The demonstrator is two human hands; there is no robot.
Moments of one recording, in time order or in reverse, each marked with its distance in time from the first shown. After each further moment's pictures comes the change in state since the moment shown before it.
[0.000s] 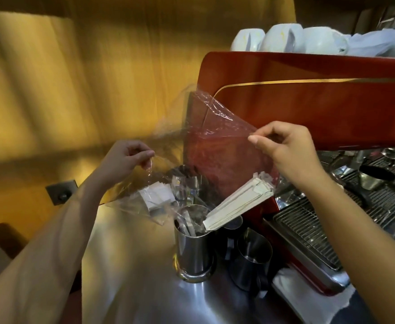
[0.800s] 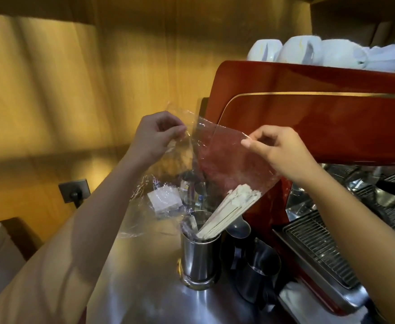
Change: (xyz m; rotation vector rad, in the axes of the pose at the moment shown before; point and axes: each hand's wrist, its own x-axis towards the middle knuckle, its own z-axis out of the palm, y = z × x) left_hand 0.024 0.065 0.019 -0.160 0.228 0.133; right_hand 0.024 -0.003 0.019 -0.059 -0.206 -0.016
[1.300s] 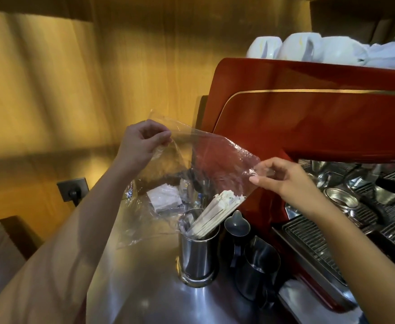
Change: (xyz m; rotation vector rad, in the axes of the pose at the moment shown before) left_hand -0.013 -0.027 -0.018 -0.086 0.028 -0.017; right_hand -0.047 0.038 0.004 0.165 -0.111 0.198
